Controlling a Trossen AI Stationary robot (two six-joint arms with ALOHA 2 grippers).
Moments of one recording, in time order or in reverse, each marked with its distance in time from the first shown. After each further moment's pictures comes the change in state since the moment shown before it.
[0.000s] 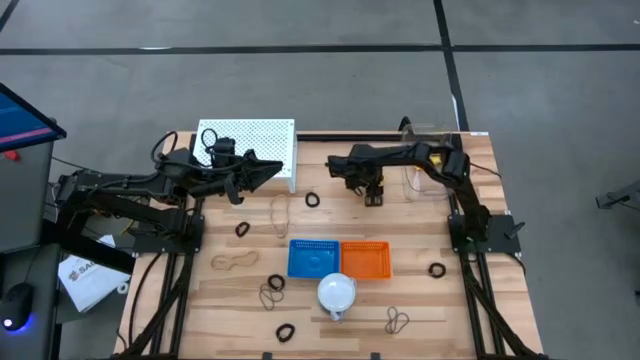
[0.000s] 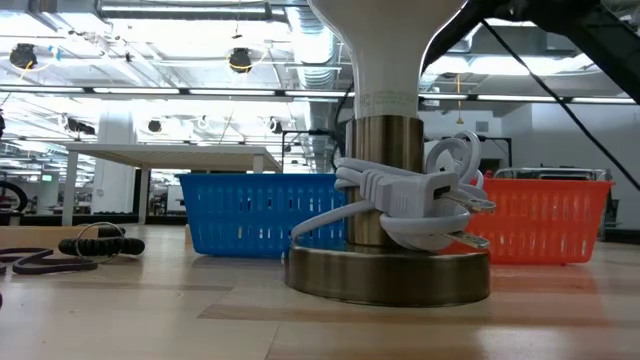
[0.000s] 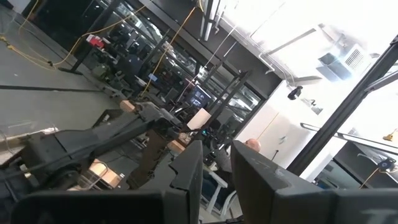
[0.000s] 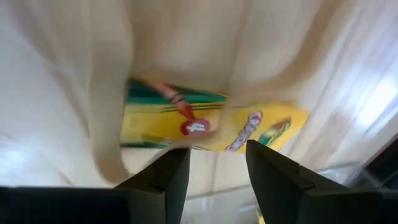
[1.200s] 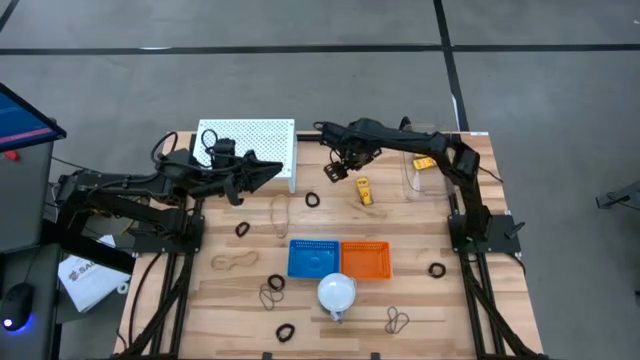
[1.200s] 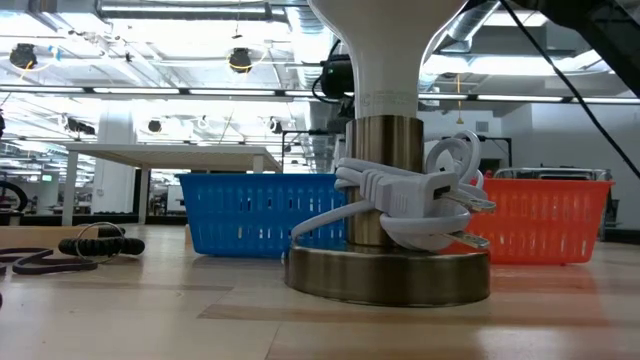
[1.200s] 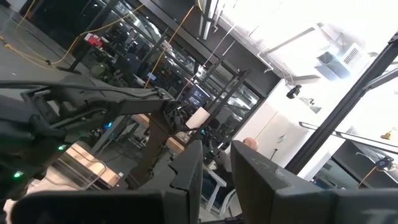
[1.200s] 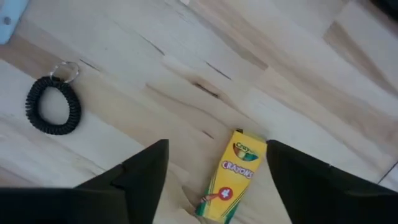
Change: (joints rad) left arm -0.014 0.000 0.000 0.000 0.001 0.002; right arm -0.057 -0.081 0.242 0.079 -0.210 0.856
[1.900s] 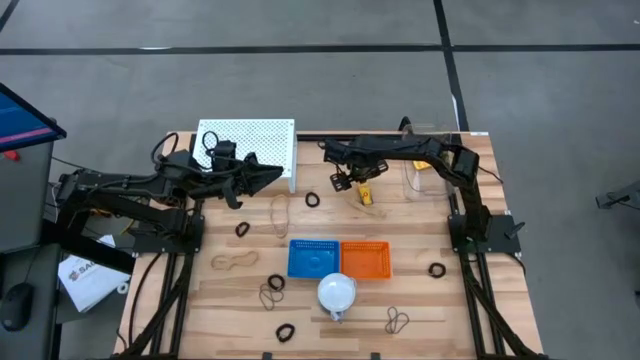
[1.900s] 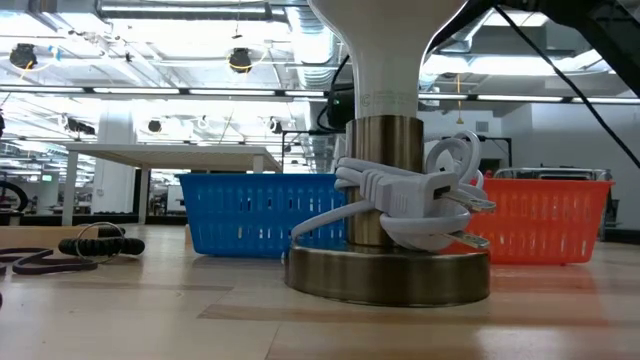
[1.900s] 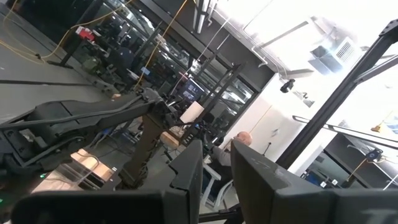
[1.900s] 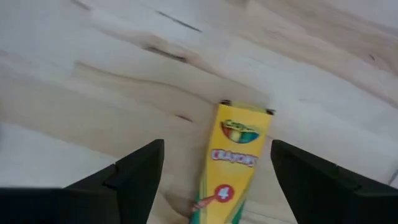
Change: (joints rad) left arm -0.011 0.000 0.000 -0.003 0.020 0.000; right arm 0.017 0.001 -0.194 0.099 0.040 0.202
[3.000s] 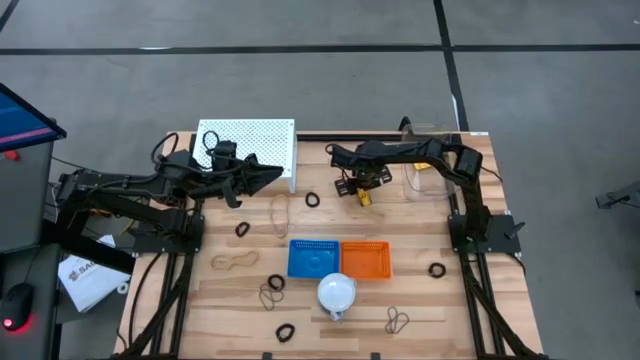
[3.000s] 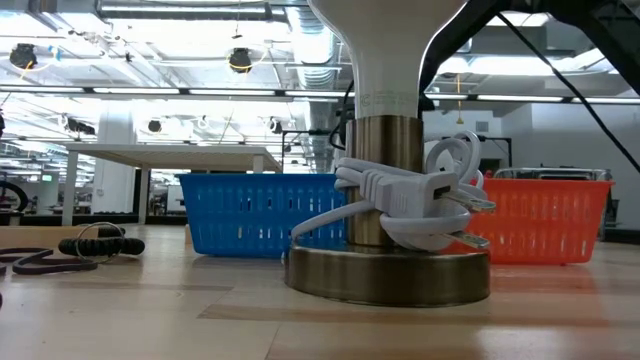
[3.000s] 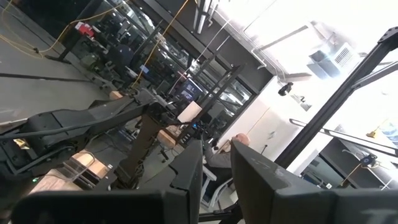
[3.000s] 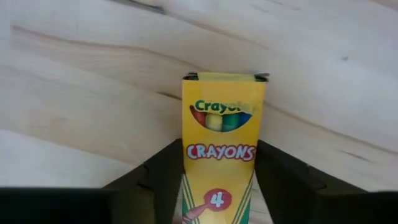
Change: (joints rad) left arm 0.000 0.000 0.000 0.000 0.000 -0.035; right arm -0.014 -0.004 -0.189 0.148 -0.111 0.060
